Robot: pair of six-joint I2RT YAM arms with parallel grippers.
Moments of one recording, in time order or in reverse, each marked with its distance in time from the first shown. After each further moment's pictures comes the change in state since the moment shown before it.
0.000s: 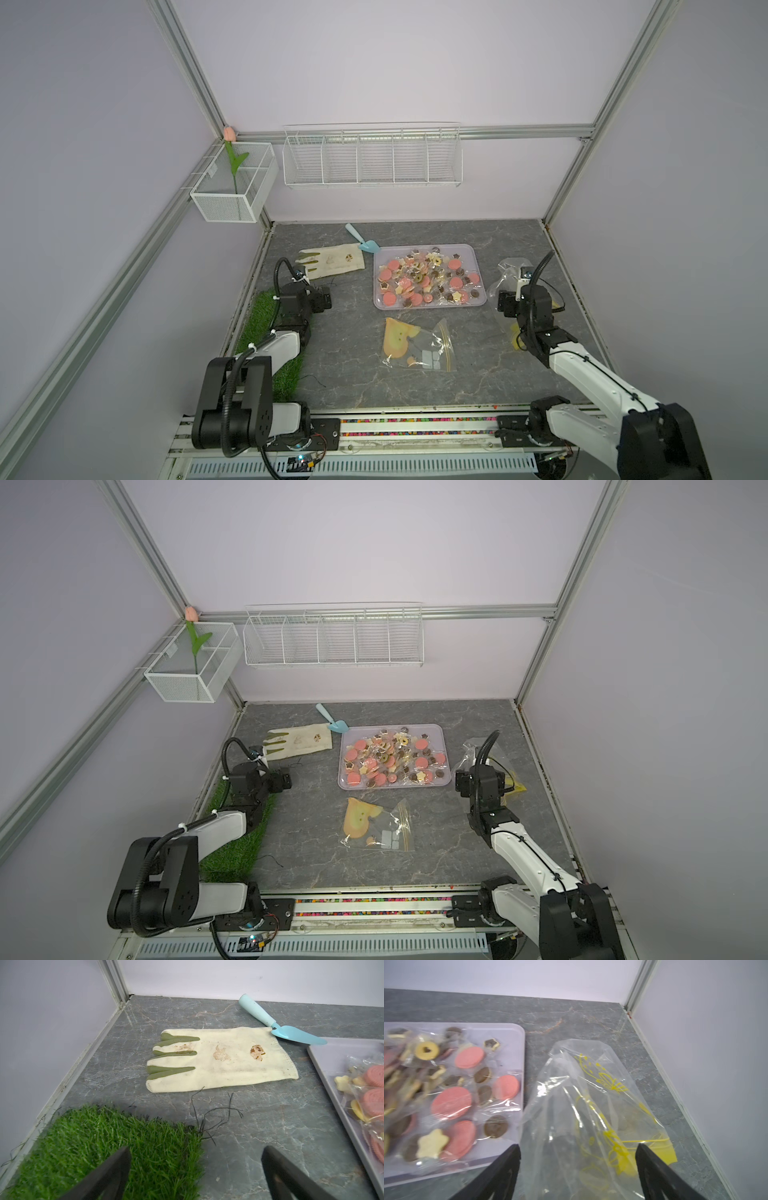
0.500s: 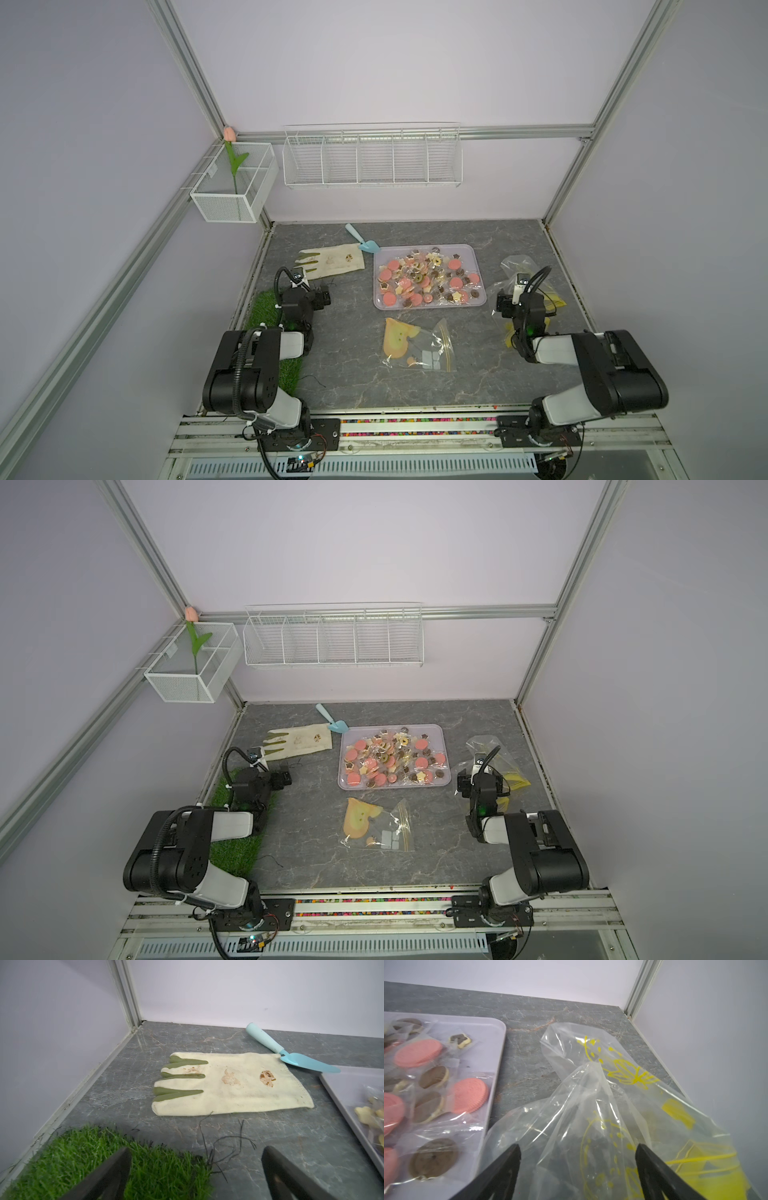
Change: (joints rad) left arm 0.010 0.159 -0.049 0.352 -0.055 -0.009; right arm -0.100 0.445 -0.124 0.668 -0.080 -0.079
